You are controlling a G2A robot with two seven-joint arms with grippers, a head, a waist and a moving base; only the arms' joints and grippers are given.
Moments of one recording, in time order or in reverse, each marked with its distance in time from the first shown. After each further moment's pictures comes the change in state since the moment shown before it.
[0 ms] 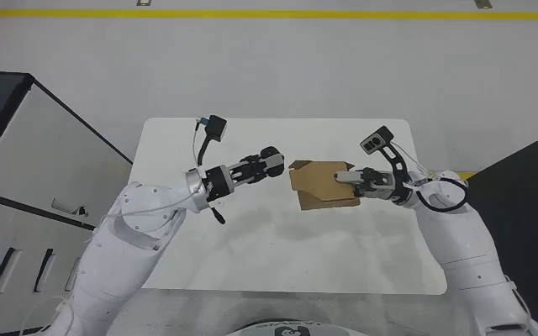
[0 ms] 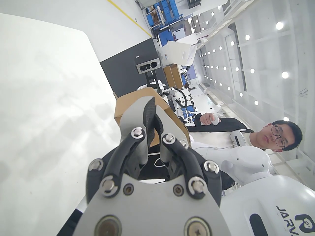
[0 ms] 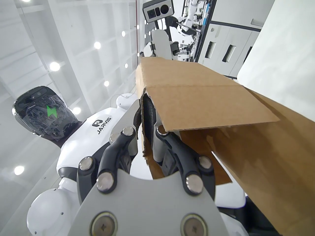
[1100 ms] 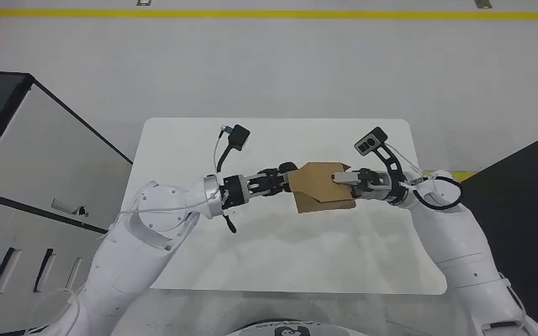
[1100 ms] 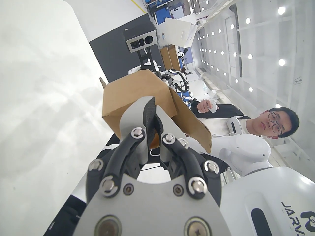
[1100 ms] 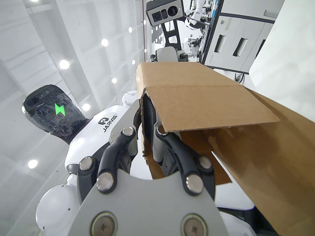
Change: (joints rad) left arm -0.048 -0.017 0.099 0.033 -0.017 0.005 -0.062; right arm 0.020 -0.011 -0.040 0.021 0.045 0.020 0.006
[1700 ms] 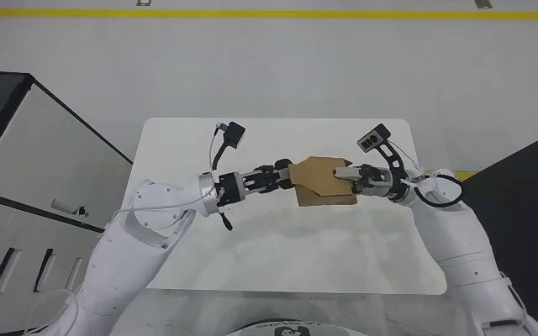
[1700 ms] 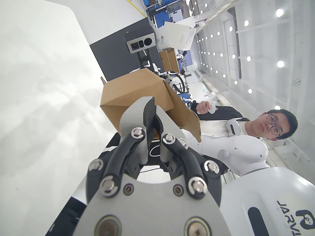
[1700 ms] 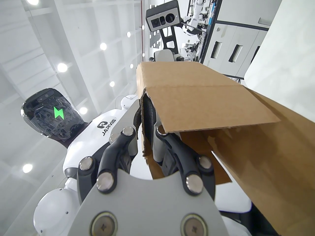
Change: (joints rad) left arm 0.009 0.002 -0.026 -0.001 -0.010 -0.005 -0.016; right arm 0.006 -0.001 0.011 0.008 -0.011 -0.008 -0.023
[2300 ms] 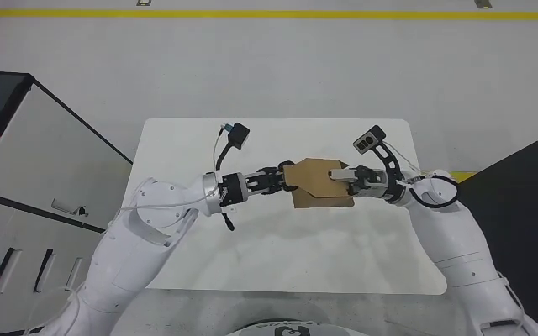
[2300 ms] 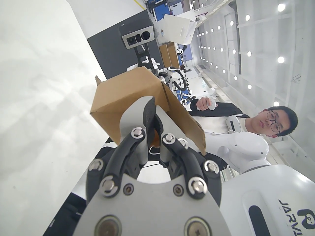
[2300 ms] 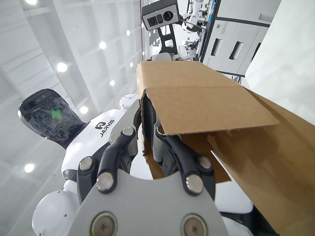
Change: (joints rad) left arm -0.017 -0.003 0.008 0.012 -0.004 0.004 -0.013; right arm -0.004 -0.003 -0.007 -0.010 -0.007 0.001 -0.015
